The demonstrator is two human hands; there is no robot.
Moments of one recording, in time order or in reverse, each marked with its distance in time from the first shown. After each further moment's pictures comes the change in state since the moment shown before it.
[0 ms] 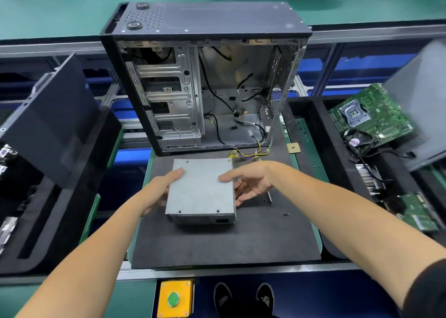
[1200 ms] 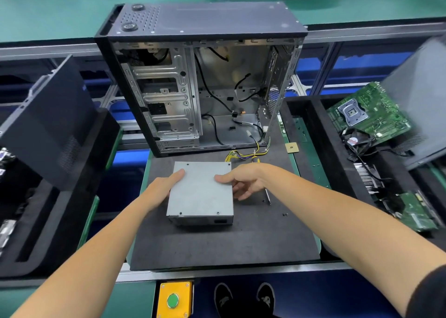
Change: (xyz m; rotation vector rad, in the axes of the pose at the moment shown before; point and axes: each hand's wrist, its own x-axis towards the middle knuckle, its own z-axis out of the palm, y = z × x) left_hand 0.001 0.004 0.009 0.177 0.141 -0.011; right_hand 0.006 -0.001 0.012 -0.065 0.132 -0.120
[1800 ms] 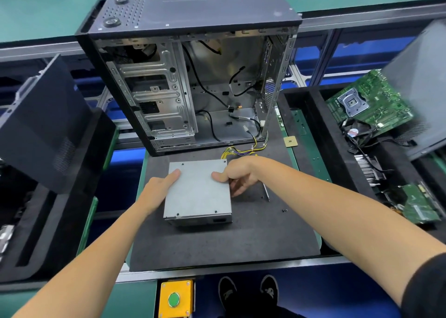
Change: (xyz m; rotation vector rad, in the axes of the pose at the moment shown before) left_hand 0.008 -0.005 0.008 0.002 0.166 0.045; right_hand -0.001 -0.014 0.004 -0.082 -0.023 0.038
